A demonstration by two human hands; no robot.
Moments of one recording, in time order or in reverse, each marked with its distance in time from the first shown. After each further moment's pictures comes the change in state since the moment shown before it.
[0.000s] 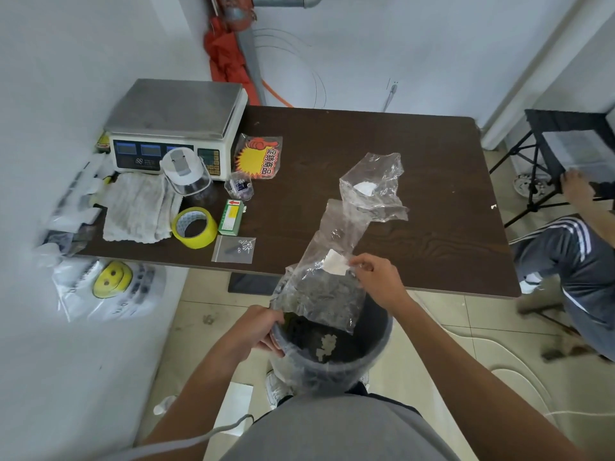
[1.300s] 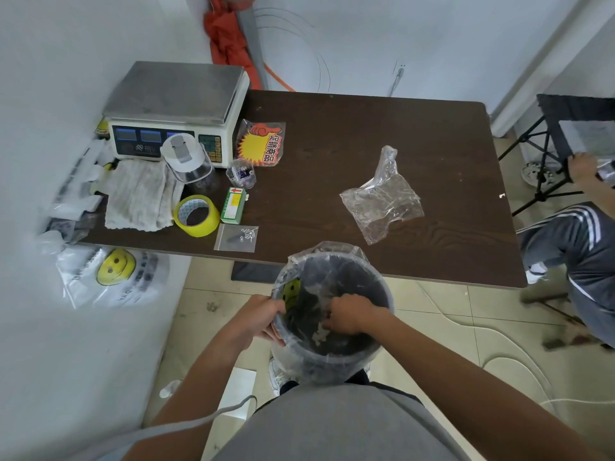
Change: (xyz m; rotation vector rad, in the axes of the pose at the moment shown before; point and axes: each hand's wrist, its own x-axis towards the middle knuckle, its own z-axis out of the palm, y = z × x) left_hand -0.003 -0.001 -0.003 0.018 -0.012 0.007; right_hand -0.027 0.002 0.063 -0.835 -0.656 -0.110
